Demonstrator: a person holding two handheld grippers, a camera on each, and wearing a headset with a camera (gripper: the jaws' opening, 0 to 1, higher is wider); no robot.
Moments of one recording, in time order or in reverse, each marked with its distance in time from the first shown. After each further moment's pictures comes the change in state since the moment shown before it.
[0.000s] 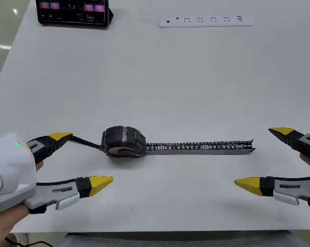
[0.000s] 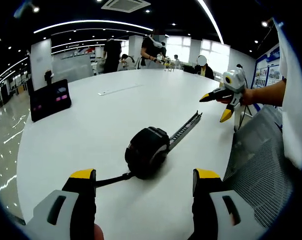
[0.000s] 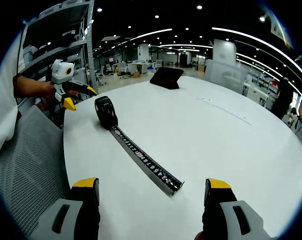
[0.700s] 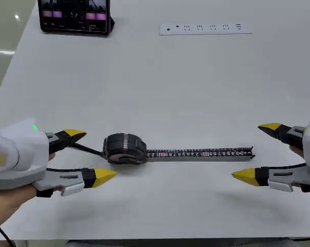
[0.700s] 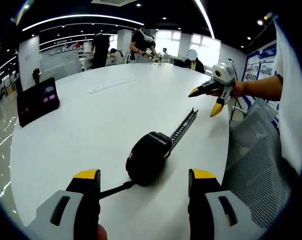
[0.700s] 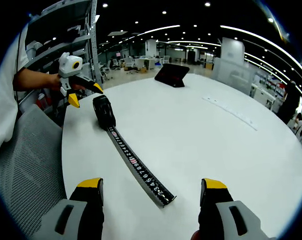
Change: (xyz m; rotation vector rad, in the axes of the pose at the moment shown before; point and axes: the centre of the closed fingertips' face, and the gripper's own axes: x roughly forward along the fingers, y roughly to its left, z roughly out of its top) left arm 0.016 0.005 0.010 0.028 0.053 -0.109; right arm 0.014 -0.011 0.014 -0.042 0.040 0.050
